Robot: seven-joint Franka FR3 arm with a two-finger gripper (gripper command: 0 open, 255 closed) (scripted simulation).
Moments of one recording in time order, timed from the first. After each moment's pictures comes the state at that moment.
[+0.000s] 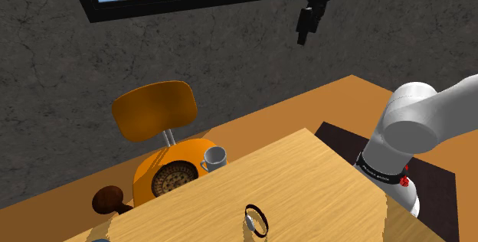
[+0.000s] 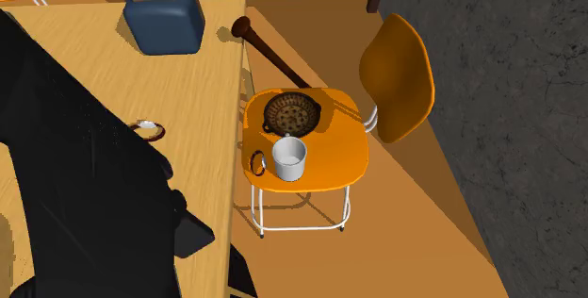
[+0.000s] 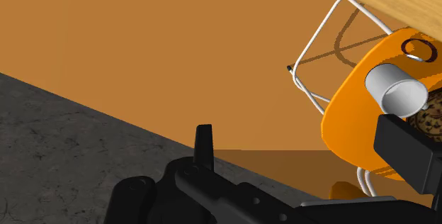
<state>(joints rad) 0.01 -0.81 0.05 -2.28 -0.09 1.59 -0.03</state>
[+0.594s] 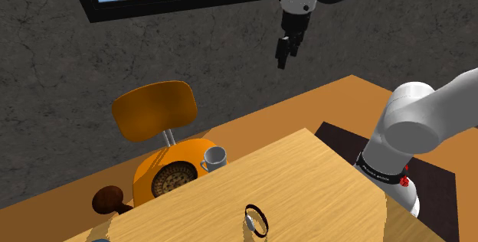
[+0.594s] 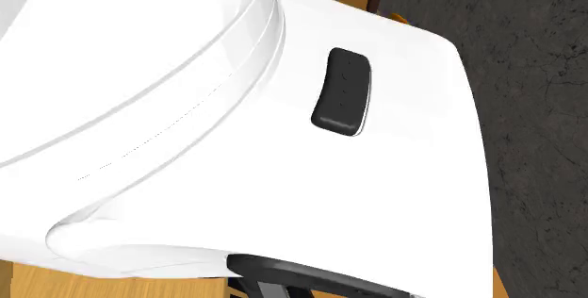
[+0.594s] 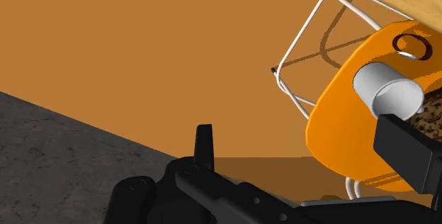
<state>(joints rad) 0.04 -0.72 0.09 -2.41 -0.03 1.79 0.03</state>
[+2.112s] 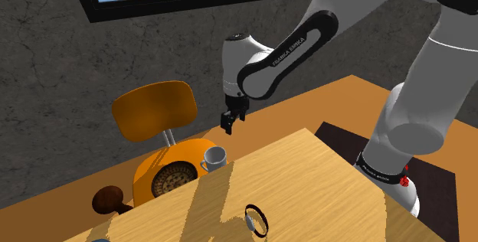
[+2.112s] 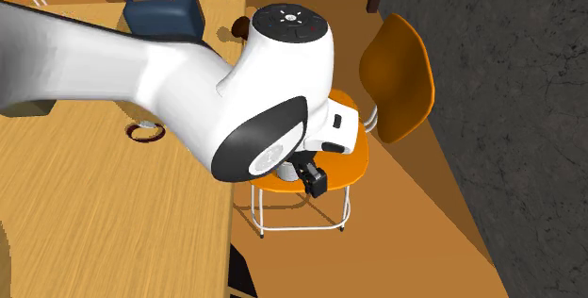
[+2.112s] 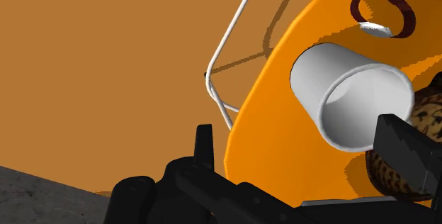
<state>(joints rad) 0.12 -0.03 0.27 -2.41 0.04 2.44 0.25</state>
